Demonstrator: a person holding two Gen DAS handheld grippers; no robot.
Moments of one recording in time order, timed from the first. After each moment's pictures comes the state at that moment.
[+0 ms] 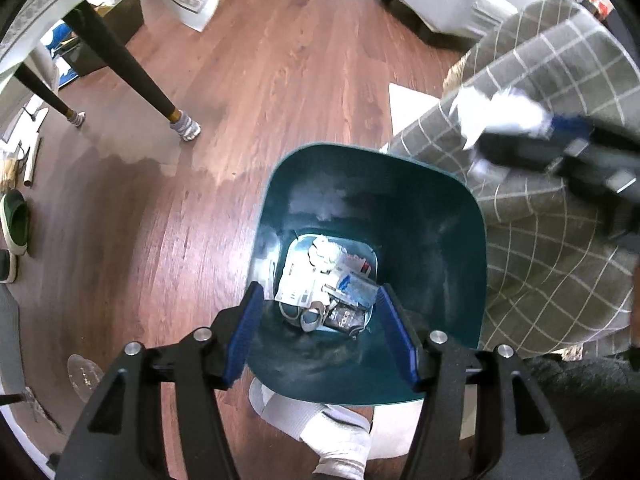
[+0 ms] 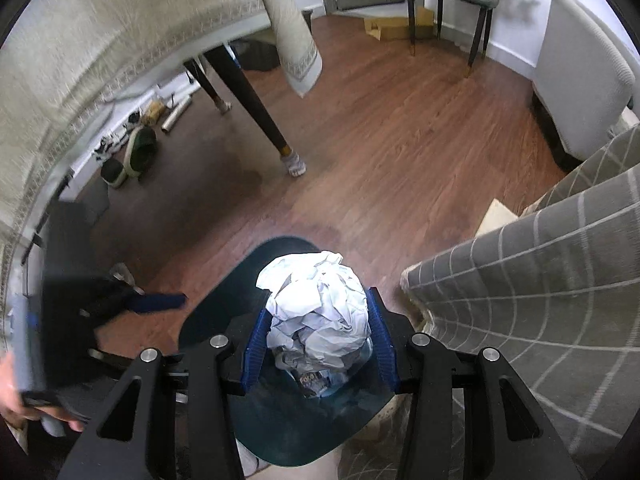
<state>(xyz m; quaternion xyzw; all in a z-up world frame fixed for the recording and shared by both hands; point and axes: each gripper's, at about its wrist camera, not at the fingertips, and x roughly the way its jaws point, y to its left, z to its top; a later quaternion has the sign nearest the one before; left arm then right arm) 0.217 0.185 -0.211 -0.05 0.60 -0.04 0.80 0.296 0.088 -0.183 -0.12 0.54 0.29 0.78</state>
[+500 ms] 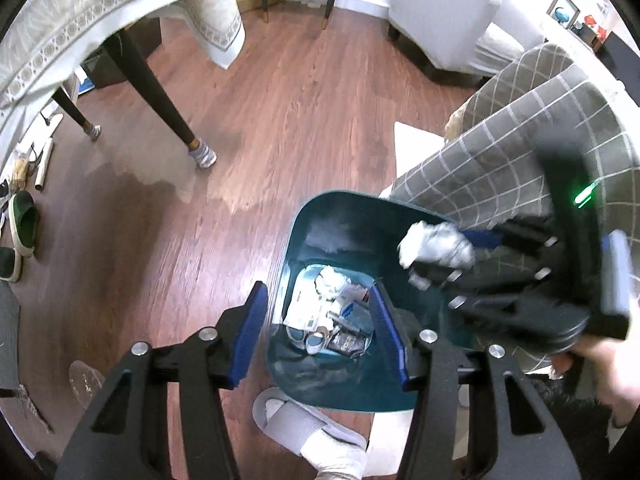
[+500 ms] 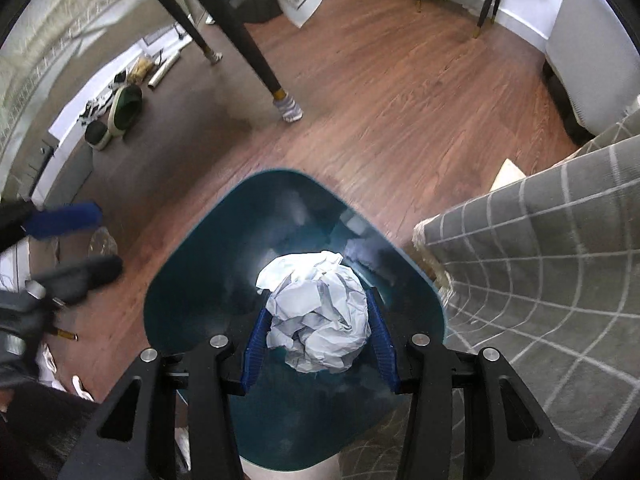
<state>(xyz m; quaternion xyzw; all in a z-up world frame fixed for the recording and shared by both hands) 0.217 0.199 -0.174 -0.07 0.56 -0.03 0.83 0.285 0.102 -0.246 -0.15 0.59 0.28 0.74</state>
